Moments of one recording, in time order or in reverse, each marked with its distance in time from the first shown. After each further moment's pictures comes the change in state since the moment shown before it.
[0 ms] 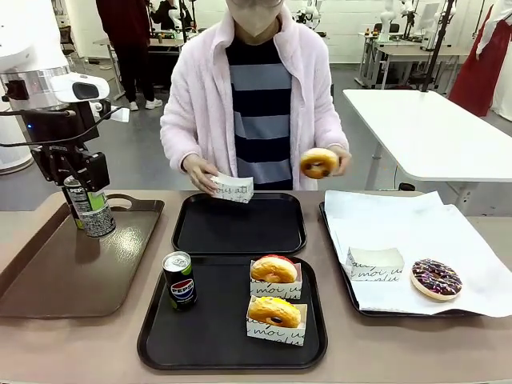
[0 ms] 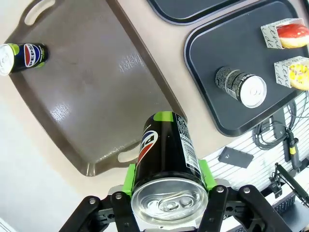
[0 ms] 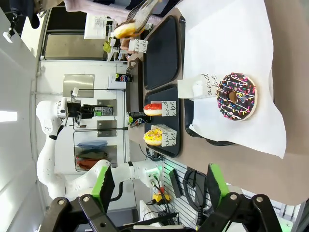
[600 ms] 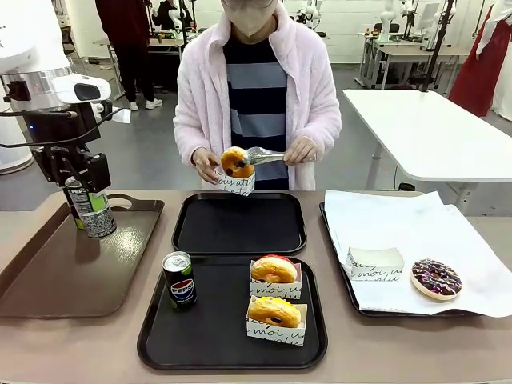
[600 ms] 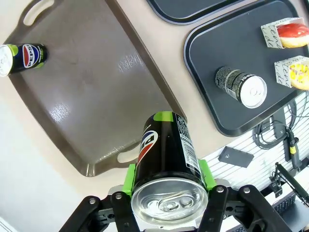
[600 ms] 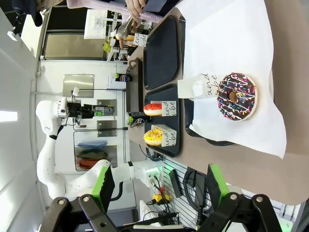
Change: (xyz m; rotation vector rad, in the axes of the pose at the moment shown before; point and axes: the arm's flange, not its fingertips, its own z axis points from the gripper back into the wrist) left arm 0.003 -0.002 -0.004 0.001 0.009 -0.004; right arm 0.000 0.000 0.000 0.000 0.000 0.000
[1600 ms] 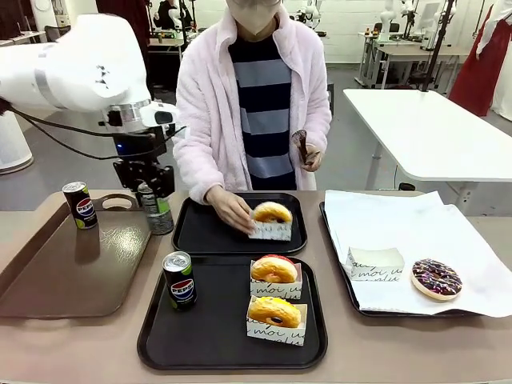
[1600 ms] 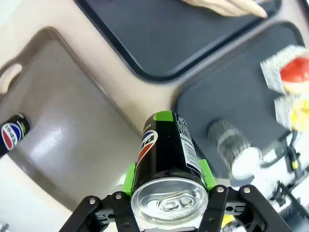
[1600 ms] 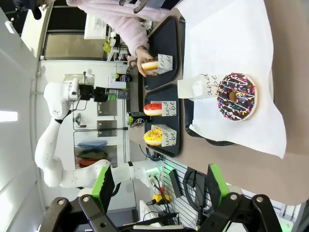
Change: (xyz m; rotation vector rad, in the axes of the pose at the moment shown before) left arm 0.097 -0.027 -0.050 -0.022 0.002 -0.106; right arm 0.000 0.000 0.000 0.000 0.000 0.000
